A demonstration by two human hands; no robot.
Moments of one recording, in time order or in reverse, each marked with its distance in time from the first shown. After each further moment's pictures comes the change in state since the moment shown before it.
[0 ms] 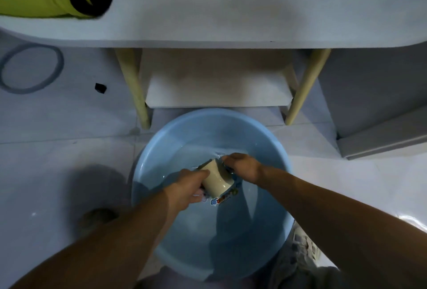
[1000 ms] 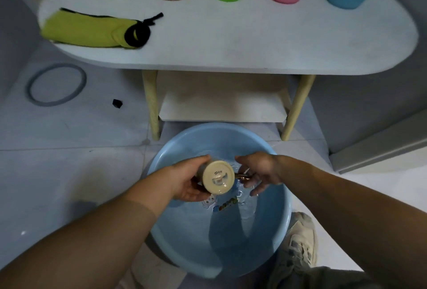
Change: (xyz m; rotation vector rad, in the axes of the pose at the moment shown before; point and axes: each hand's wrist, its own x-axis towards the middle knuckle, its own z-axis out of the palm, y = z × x) left_hand -0.056 0.045 -0.033 -0.004 -0.187 -0.113; right_hand -0.059 -0.050 -0.045 0.148 -0.158 0.333
